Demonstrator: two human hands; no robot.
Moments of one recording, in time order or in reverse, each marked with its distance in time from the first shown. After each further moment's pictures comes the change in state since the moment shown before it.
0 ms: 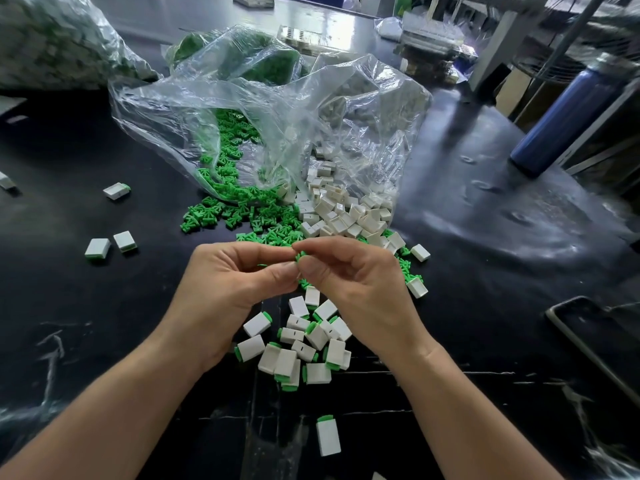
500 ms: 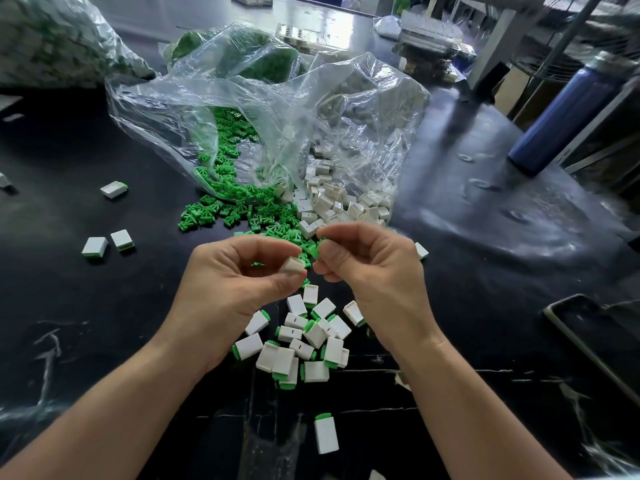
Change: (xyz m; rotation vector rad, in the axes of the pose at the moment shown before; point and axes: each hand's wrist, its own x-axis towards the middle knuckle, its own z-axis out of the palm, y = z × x) left_hand -0.002 0.000 0.003 0.097 0.008 0.082; right_hand 0.003 -0.002 -0.008 0.197 0.110 0.044
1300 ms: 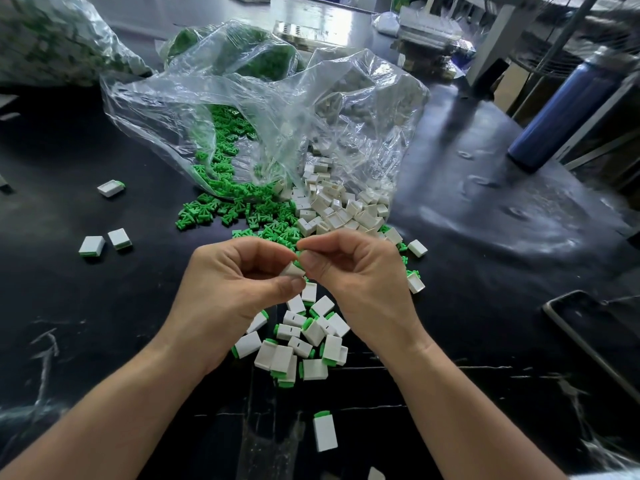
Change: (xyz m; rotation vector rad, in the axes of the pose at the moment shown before) left_hand -0.002 -0.001 0.000 0.095 -0.002 -0.026; right_hand -0.002 0.006 0.008 -0.153 -0.036 -0.082
